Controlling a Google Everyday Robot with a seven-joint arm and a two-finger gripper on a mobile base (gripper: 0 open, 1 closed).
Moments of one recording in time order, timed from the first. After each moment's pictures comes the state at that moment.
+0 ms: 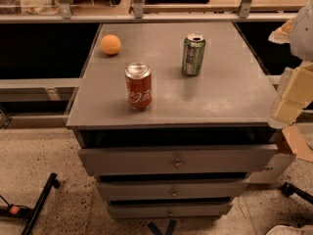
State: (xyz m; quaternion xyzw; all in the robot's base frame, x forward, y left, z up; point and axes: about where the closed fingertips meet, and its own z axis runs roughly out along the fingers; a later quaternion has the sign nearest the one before) arm 0.438 -0.214 0.985 -0.60 0.78 -0.04 0.17
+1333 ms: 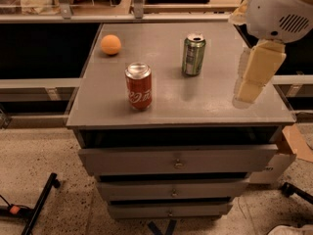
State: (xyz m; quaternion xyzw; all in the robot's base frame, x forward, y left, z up) arm 0.466 -0.149 1.005 -0.66 0.73 -0.04 0.19
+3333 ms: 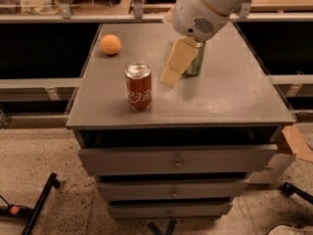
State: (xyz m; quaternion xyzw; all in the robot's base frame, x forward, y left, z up) arm 0.536 -0.026 0.981 -0.67 0.68 0.08 0.28
